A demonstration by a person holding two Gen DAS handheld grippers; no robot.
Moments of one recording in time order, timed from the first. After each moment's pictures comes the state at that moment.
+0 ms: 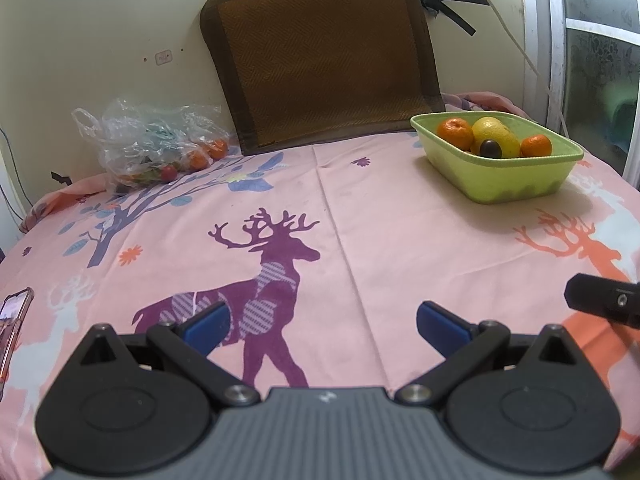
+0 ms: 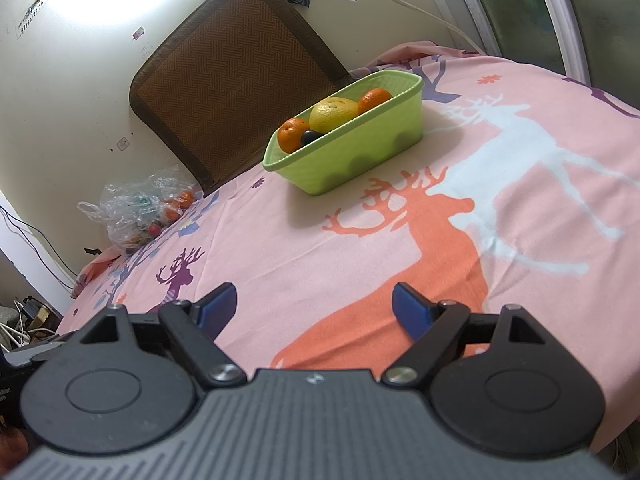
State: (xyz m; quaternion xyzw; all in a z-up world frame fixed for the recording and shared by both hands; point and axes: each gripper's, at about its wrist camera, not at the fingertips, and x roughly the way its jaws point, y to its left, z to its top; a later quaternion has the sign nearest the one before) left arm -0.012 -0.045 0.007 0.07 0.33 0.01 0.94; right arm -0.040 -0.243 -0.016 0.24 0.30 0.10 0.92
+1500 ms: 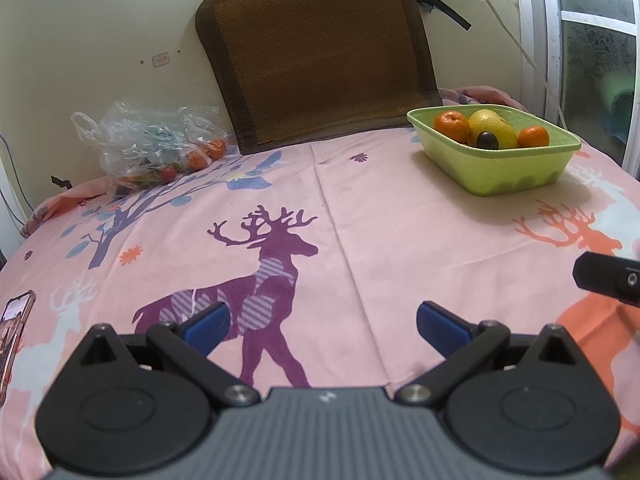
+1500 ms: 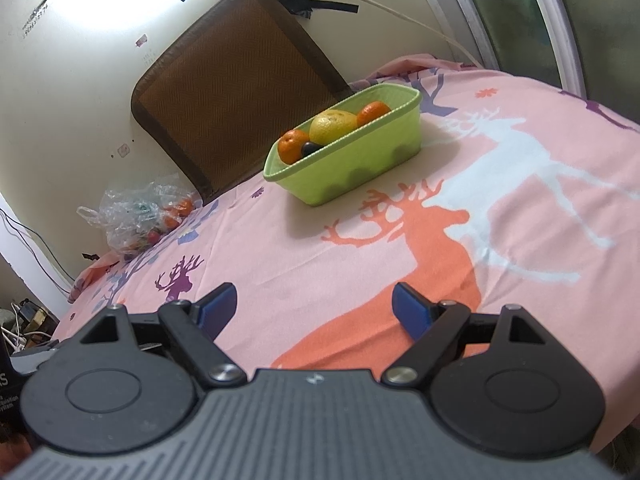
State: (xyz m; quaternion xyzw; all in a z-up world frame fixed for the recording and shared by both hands) left arm -0.015 -0.048 0.005 0.08 0.33 0.01 0.94; right arm -0.044 -0.245 -0.011 0.23 0.28 0.10 0.93
